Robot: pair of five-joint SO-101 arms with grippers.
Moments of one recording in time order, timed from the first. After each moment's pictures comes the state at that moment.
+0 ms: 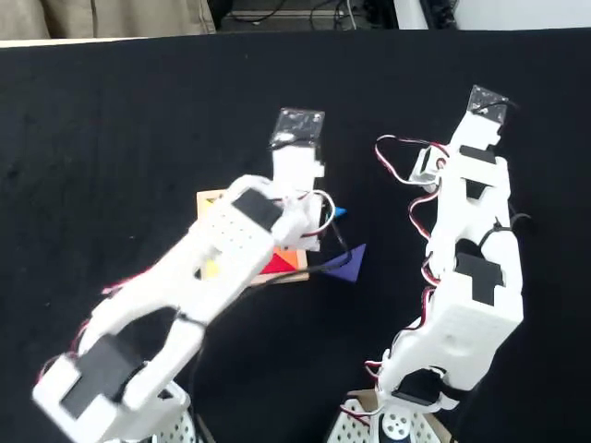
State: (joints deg) left arm 32.8 -6.8 21.1 54.1 24.6; right arm 17.6 21.3 9.4 44.5 -7.7
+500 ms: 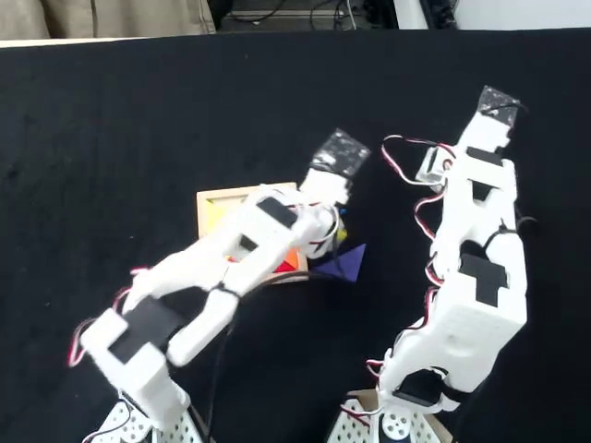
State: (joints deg) left arm 32.7 9.7 22.1 35.1 -3.1; right arm 19.4 21.3 9.4 43.2 -9.5
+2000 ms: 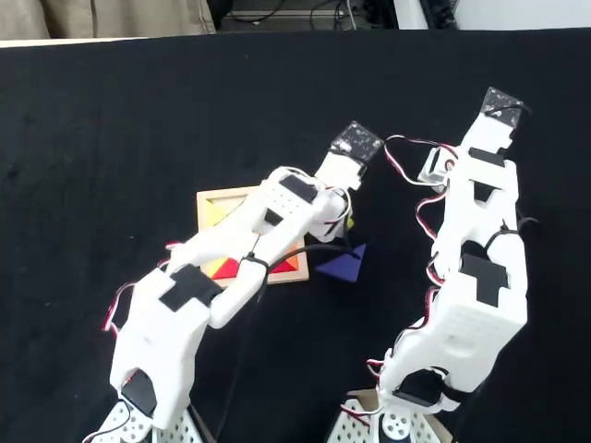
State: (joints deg) left arm 31.6 29.5 0.0 42.0 -5.8; right arm 19.6 21.3 9.4 43.2 -9.5
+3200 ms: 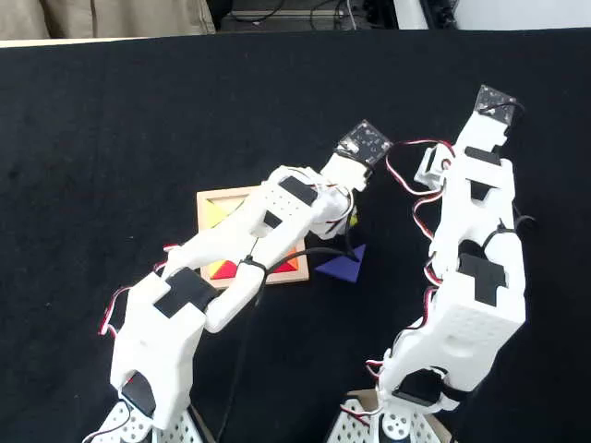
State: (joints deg) left arm 32.3 26.8 2.3 37.4 -11.2; right arm 18.6 21.3 9.4 43.2 -7.7
